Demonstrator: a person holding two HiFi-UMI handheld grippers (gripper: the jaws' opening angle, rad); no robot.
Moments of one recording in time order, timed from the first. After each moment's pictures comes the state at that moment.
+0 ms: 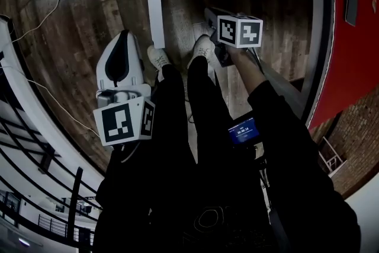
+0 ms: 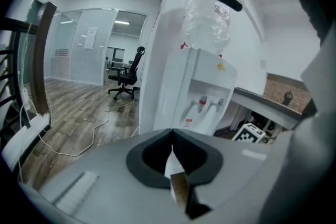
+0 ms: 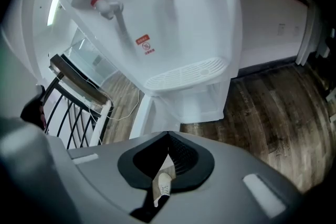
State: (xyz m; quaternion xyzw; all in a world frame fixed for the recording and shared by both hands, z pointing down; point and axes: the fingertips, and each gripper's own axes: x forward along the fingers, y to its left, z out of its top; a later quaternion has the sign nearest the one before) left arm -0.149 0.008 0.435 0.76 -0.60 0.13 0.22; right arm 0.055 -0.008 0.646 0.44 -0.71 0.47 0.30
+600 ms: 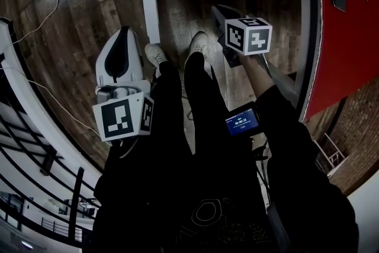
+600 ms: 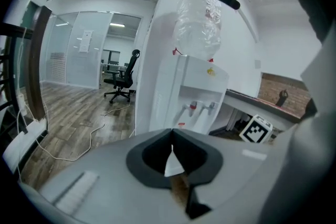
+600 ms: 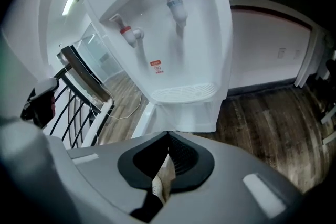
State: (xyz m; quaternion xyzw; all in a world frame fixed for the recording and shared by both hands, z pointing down) left arm -0.129 0.016 0.415 0.77 -0.59 0.13 0.21; right arm 0.087 0.000 0.592 0.44 -0.74 0.40 0.30
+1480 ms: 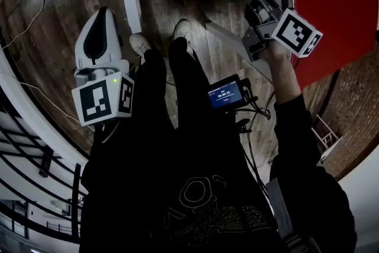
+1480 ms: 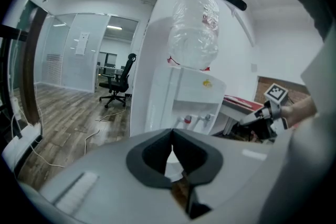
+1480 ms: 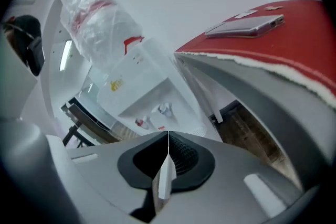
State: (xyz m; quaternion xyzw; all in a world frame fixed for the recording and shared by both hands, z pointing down) left arm -0.125 0.002 0.373 0.79 -0.57 0.11 0.19; right arm 0.163 -0.022 0.410 0.51 -0.73 0.45 0.09
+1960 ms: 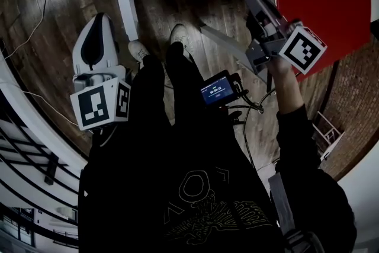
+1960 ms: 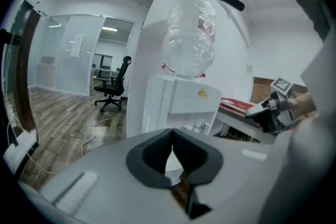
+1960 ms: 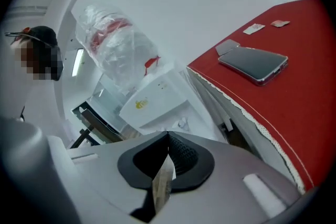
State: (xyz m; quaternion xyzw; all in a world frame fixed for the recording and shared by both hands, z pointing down) left arm -0.113 -0.004 0.333 0.80 -0.56 0.10 0.18; right arm 0.170 -0.009 0.329 0.49 -0.75 0.44 0.04
